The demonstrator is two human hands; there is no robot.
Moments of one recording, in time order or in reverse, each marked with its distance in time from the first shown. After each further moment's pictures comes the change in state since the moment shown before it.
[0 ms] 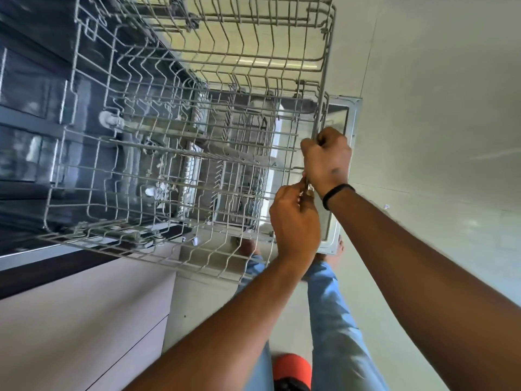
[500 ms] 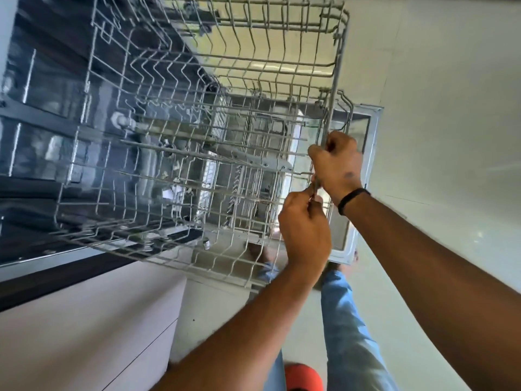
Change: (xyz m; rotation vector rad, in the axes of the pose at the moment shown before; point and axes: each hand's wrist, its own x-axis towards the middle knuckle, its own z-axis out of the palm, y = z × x) left_hand 0.021 -0.004 -0.031 0.009 0.027 0.006; right_hand 0.000 -0.012 0.034 -0.135 -0.053 -0.107
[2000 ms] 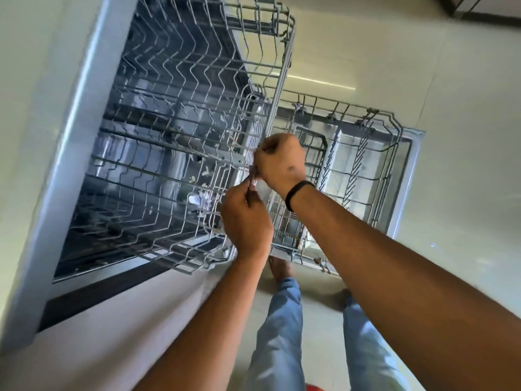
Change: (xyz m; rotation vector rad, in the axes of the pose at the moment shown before) left_hand 0.126 -0.049 -0.149 0.102 0.309 -0.118; right_hand -0.020 -0.102 0.183 -0.005 -0.290 -0.002
